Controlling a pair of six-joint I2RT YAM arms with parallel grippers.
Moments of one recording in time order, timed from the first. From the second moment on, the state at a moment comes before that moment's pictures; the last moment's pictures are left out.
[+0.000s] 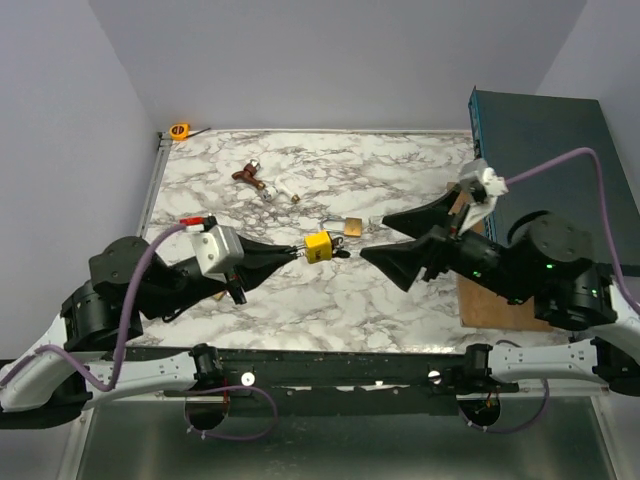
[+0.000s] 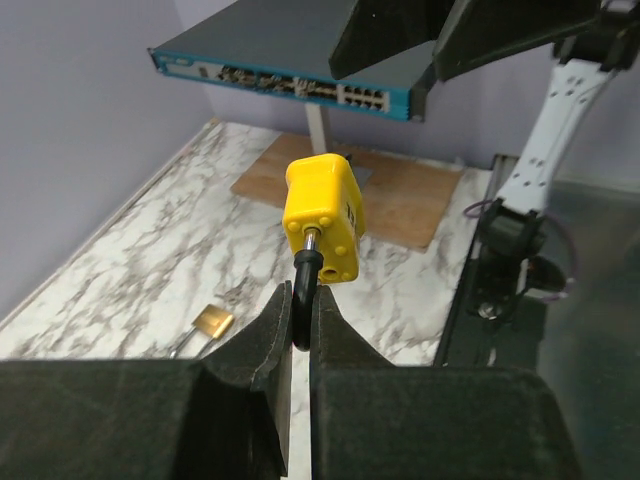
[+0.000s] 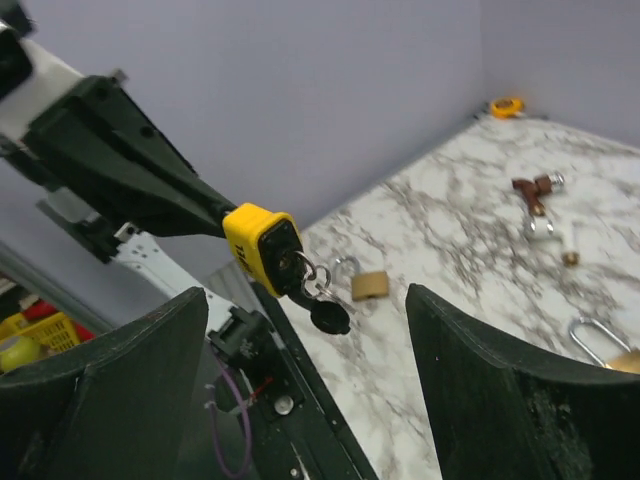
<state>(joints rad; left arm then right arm) -1.19 0.71 1.30 -0.58 -0.04 0.12 1.31 0.95 1.45 -0.49 0.32 0.30</state>
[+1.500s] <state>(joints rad) -0.76 0.77 1.42 -0.53 0.77 -0.37 1.31 1.09 1.47 -0.30 -0.19 0.27</state>
